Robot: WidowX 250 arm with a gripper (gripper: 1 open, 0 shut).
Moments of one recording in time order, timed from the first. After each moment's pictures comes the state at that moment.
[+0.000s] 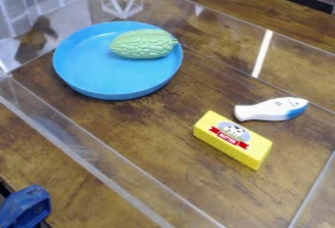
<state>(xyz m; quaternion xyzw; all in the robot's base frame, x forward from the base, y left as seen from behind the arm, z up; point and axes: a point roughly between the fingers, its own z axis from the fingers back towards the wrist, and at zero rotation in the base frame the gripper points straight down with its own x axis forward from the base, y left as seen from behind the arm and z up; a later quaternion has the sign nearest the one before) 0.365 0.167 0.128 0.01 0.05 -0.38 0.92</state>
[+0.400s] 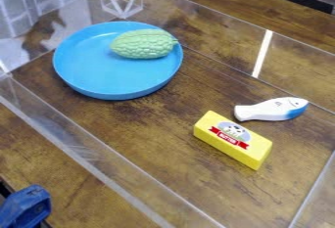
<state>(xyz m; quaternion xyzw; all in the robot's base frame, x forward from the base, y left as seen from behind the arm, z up) 0.383 0.193 0.119 0.01 0.06 -0.39 0.92</state>
